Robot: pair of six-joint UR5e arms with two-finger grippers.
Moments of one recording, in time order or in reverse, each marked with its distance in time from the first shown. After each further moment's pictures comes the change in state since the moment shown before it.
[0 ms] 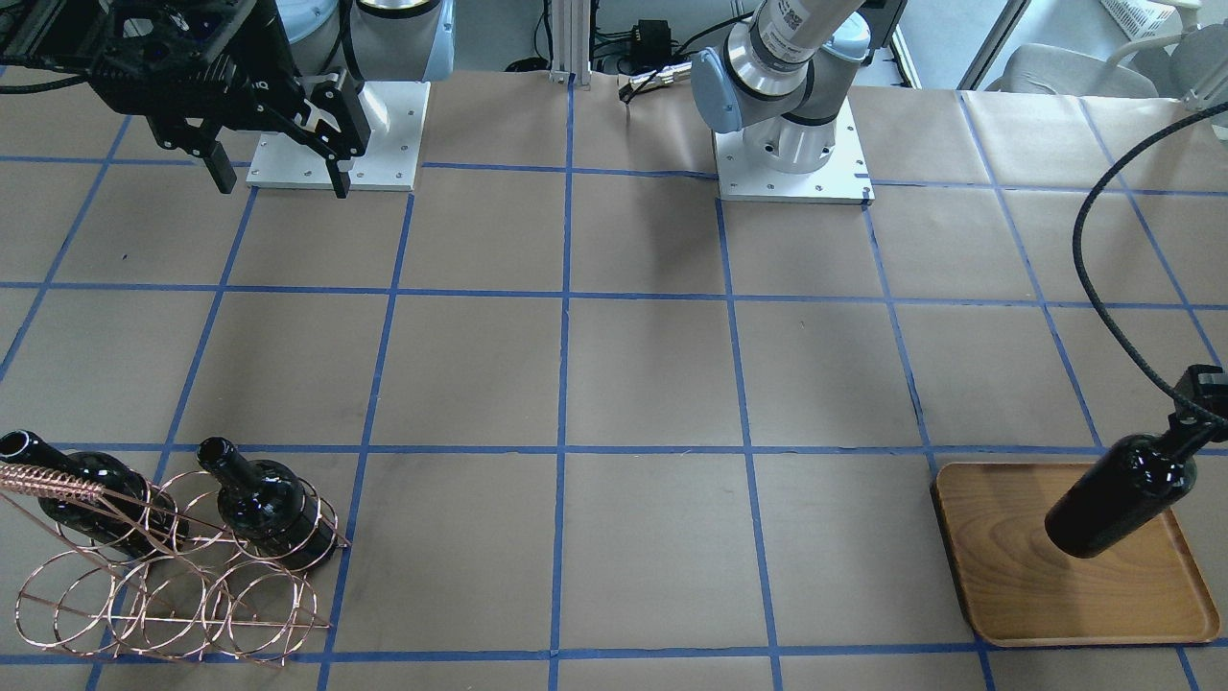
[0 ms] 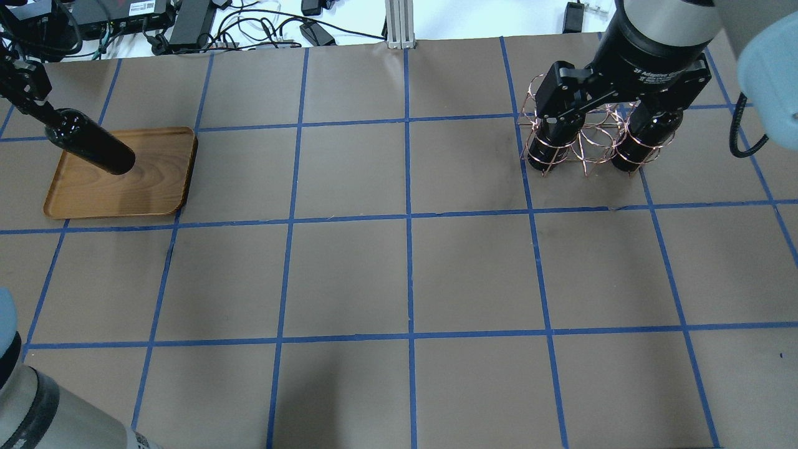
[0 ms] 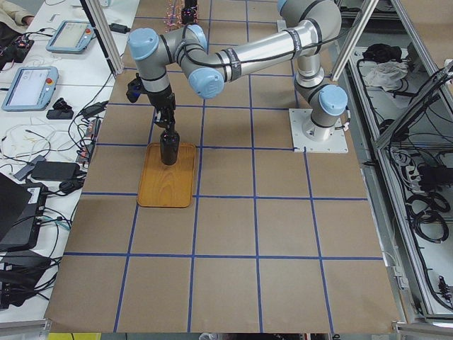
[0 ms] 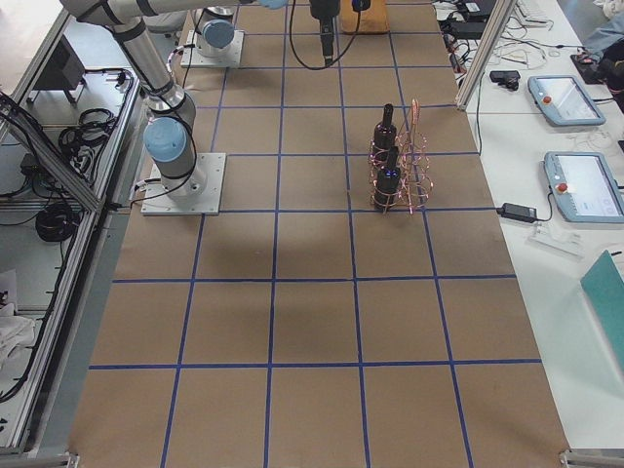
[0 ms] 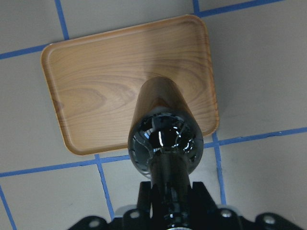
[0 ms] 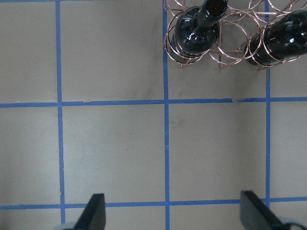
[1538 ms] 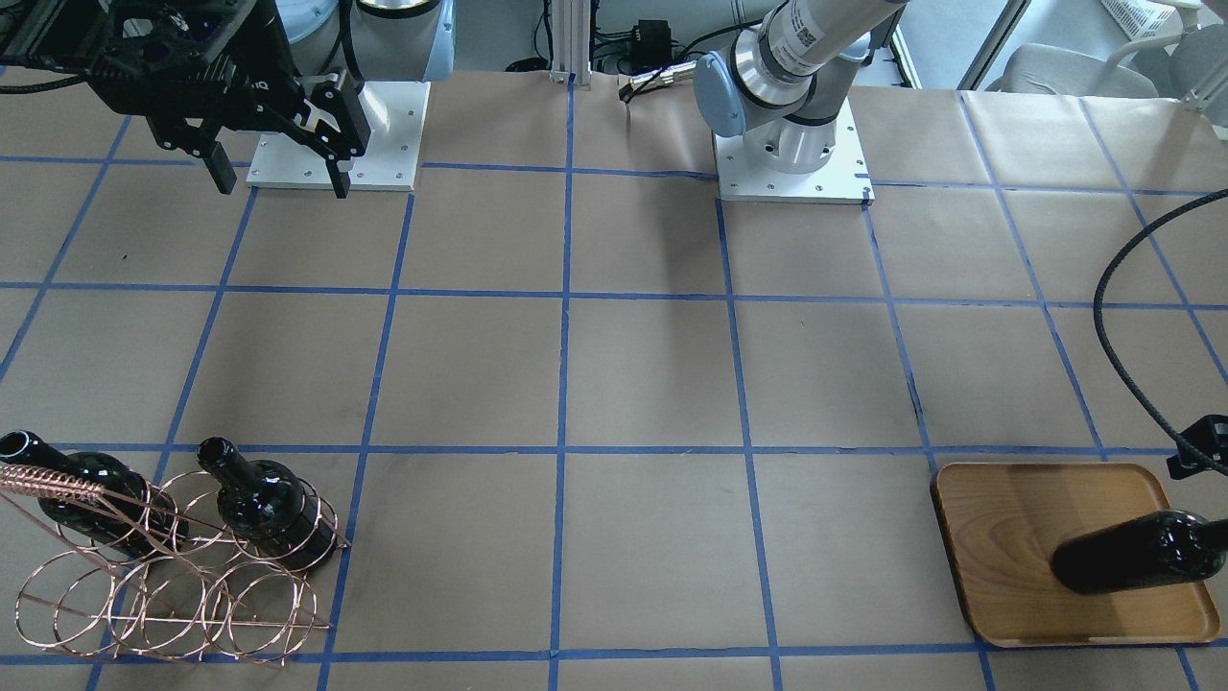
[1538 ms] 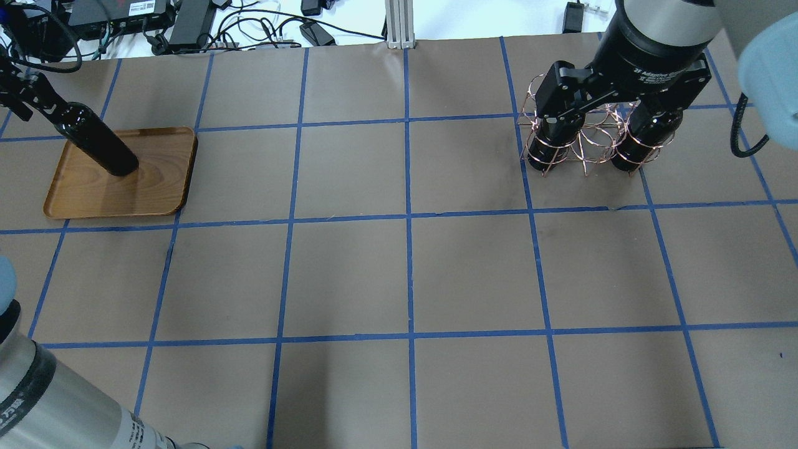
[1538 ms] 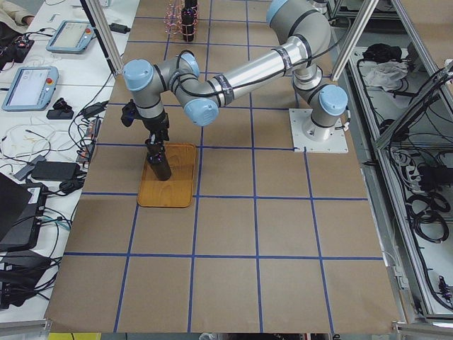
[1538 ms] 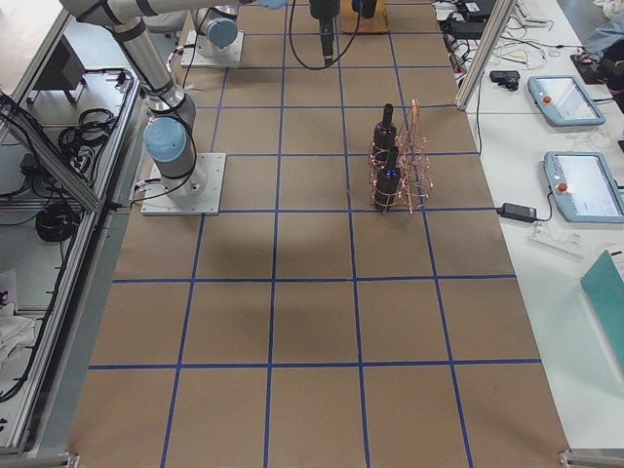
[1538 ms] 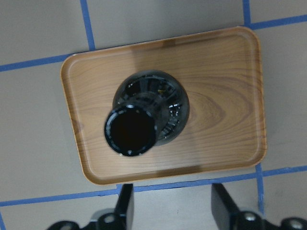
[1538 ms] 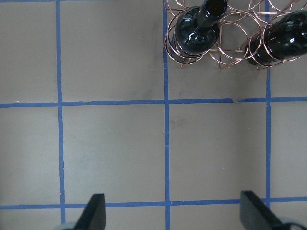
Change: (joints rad) left arm 0.032 -0.073 0.006 0.085 -0.036 0.010; right arm 0.000 0.000 0.000 0.000 0.000 0.000
